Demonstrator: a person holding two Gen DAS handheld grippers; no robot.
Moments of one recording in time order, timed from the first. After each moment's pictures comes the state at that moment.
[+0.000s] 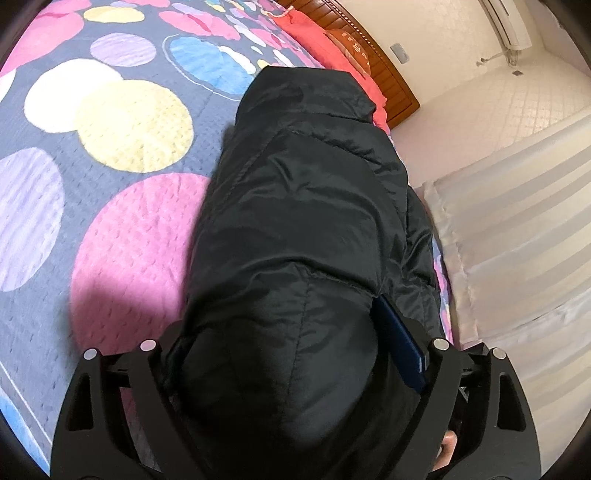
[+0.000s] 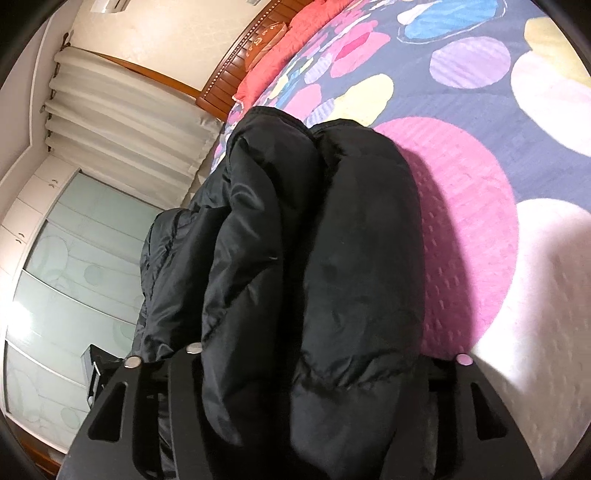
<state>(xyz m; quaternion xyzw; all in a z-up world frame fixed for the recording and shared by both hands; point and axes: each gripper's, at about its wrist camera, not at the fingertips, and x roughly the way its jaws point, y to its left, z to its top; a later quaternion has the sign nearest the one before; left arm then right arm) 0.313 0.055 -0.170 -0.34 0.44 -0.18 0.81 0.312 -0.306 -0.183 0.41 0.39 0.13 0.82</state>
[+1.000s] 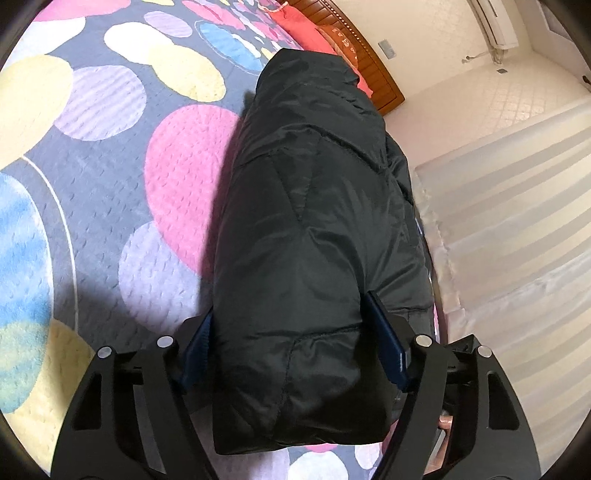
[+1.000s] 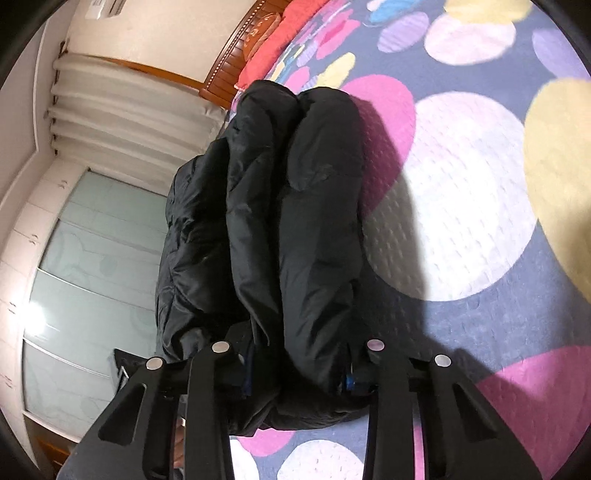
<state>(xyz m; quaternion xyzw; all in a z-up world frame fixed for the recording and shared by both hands) 0.229 0.071 -0.183 -0.35 0.44 -0.21 0.80 0.223 -0.311 -0.198 0.44 0.40 0.16 0.79</state>
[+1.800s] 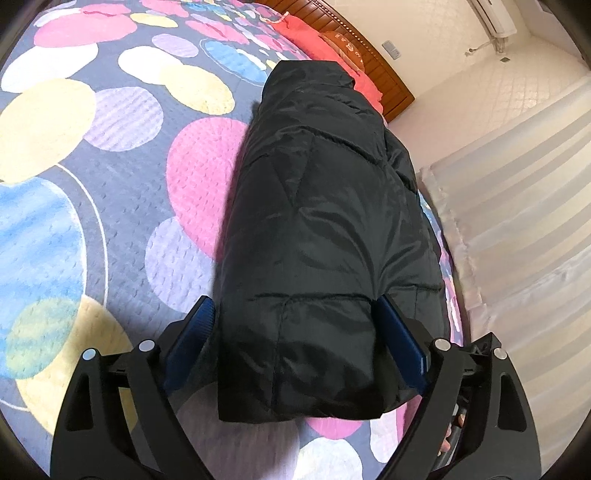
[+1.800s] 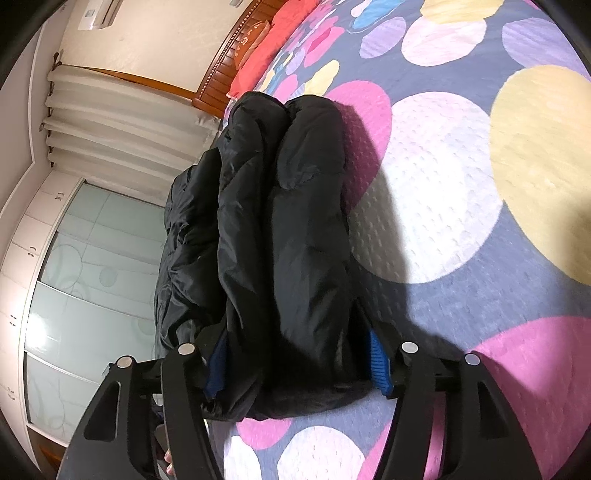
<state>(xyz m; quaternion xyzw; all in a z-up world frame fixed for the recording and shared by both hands) 0.206 0.069 -0.172 -0.31 0.44 -0.17 0.83 0.202 -0.325 -0.202 0.45 0.40 0.14 0.79</state>
